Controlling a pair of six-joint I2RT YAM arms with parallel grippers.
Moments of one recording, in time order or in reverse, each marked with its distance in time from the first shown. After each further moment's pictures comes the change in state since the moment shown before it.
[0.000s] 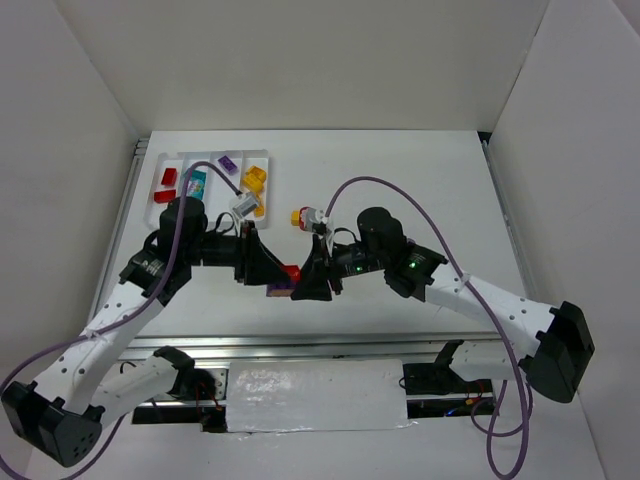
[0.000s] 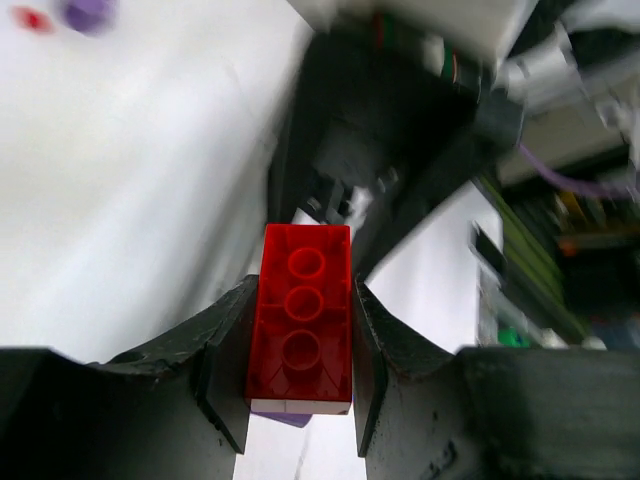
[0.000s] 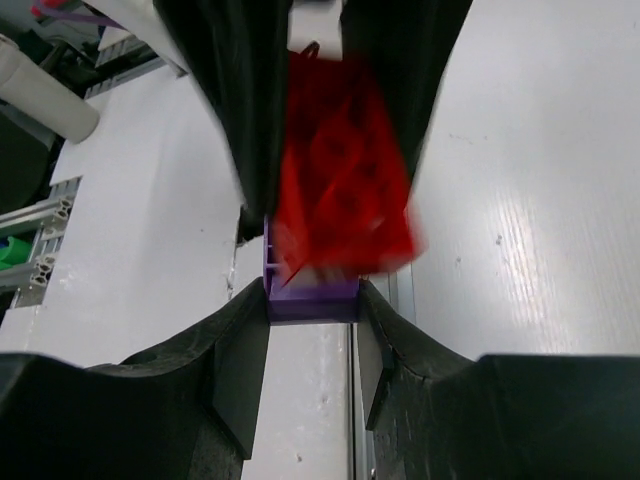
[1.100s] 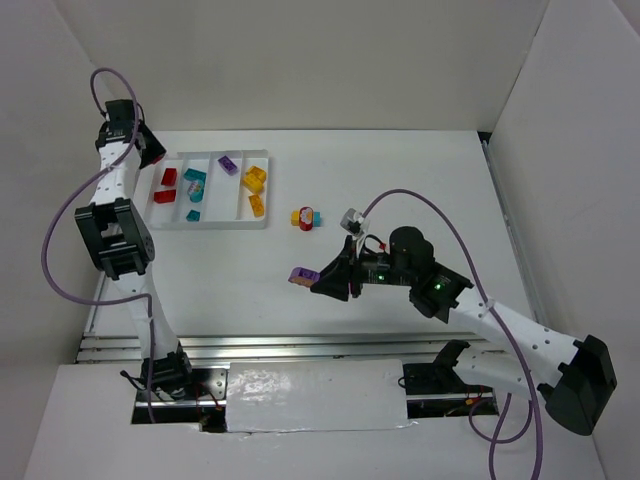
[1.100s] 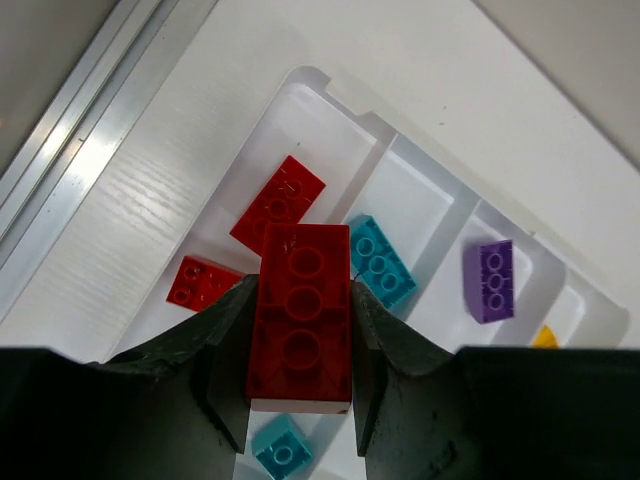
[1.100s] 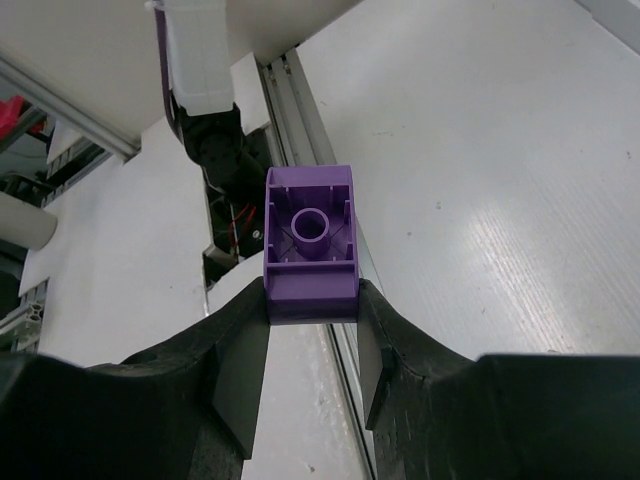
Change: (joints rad) left arm 0.721 1.260 1.166 -0.266 -1.033 -0.050; right arm -0.081 -0.222 -0.241 0.102 0.210 0.200
